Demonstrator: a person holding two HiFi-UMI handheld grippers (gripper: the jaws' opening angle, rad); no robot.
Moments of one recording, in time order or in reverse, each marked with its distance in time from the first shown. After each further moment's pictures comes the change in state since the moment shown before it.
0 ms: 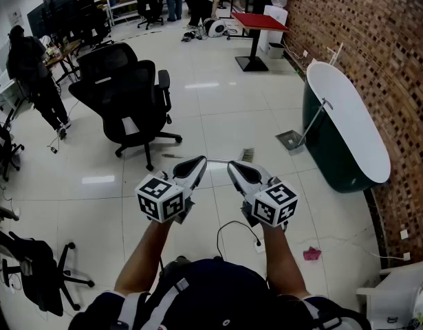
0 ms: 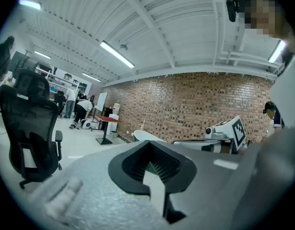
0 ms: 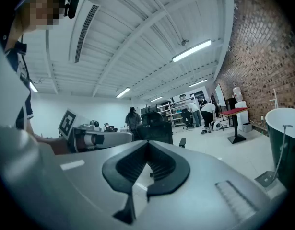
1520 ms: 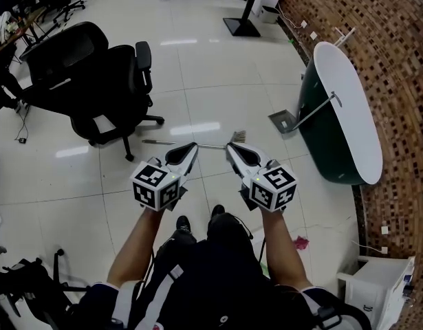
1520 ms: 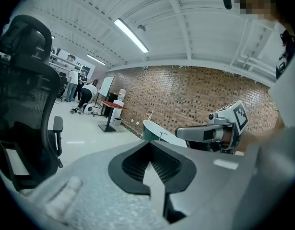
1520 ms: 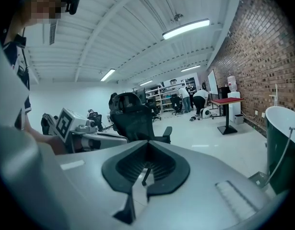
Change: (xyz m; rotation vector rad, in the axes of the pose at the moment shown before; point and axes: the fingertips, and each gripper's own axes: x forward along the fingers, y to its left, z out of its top) left arm 0.133 0.234 -0.028 -0.088 0.116 -0.026; right arm 0.201 -0.161 -0.009 -0.002 0.193 -0.138
